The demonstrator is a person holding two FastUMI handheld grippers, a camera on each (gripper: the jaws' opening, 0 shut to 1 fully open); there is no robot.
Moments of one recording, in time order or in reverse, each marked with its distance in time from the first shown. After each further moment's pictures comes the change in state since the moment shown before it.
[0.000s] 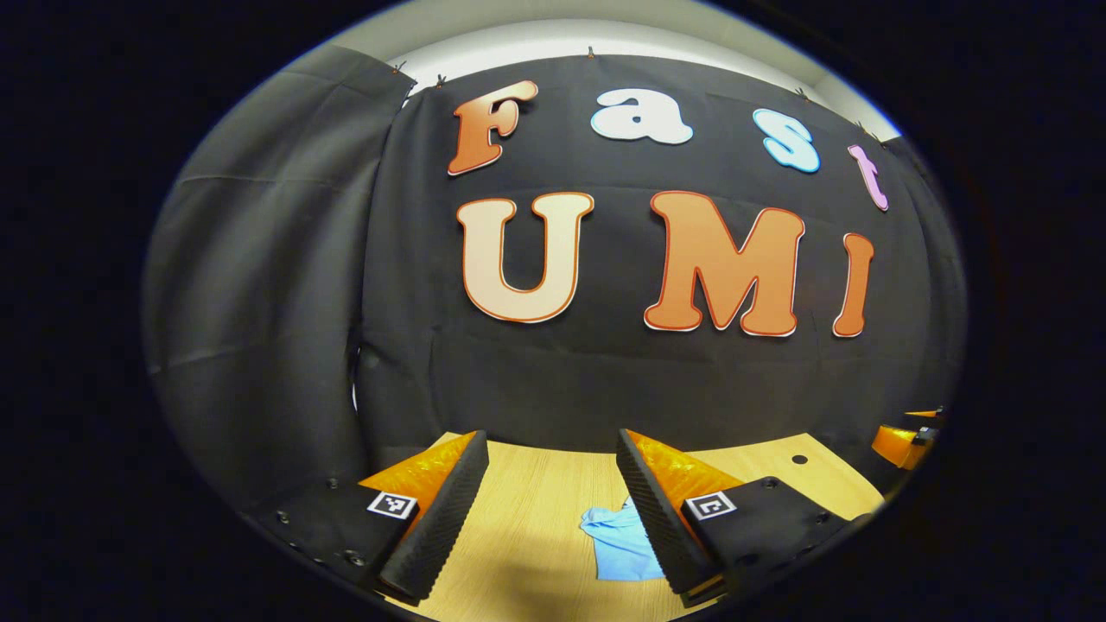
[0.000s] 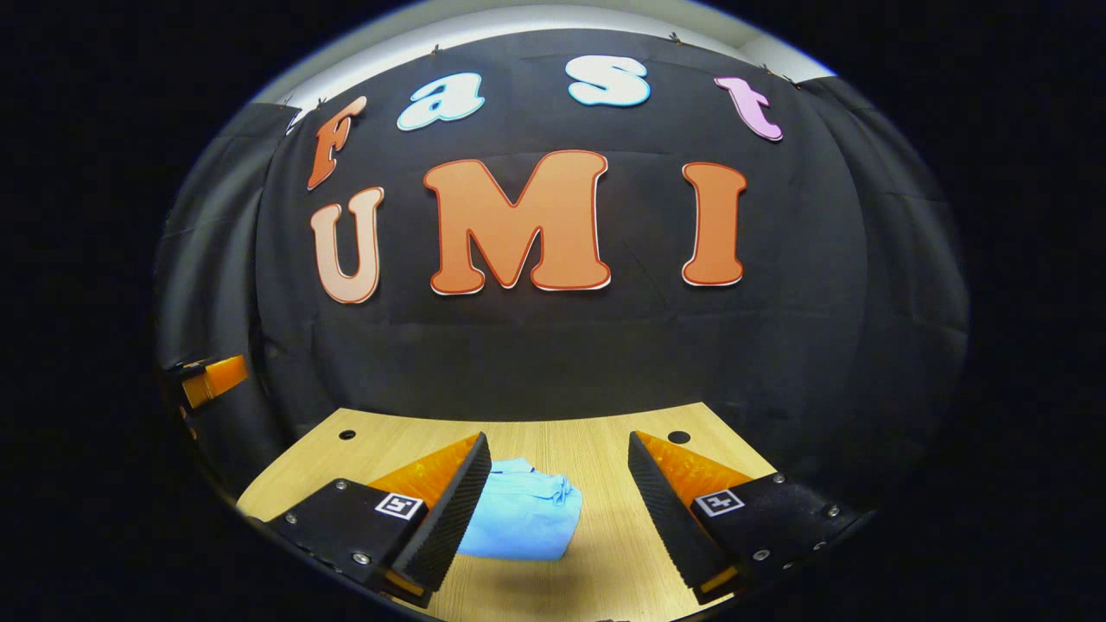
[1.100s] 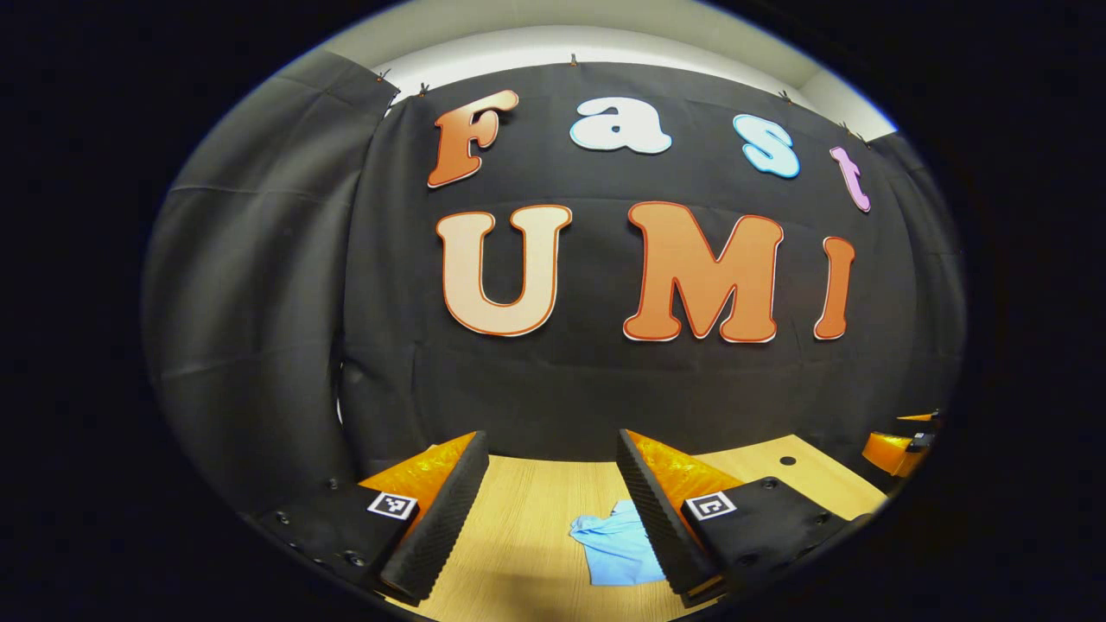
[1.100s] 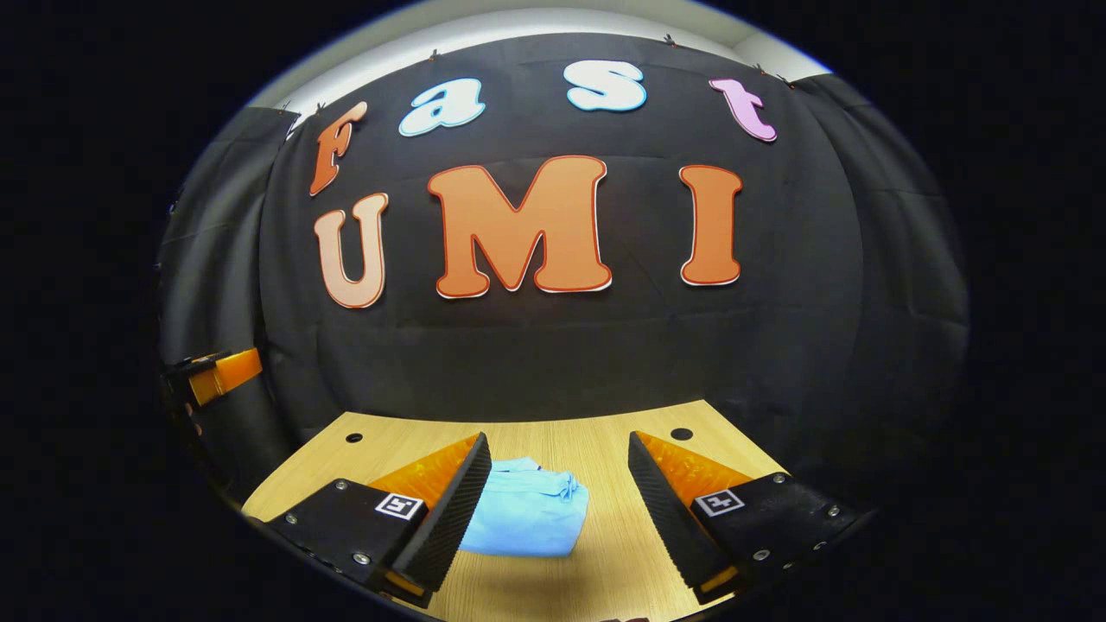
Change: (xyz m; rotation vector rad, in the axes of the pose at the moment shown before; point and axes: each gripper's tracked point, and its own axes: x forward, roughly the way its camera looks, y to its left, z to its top) left arm -0.186 -0.015 -0.040 0.011 -0.016 -0.049; right arm -0.011 0.003 0.000 -0.003 -0.020 0.004
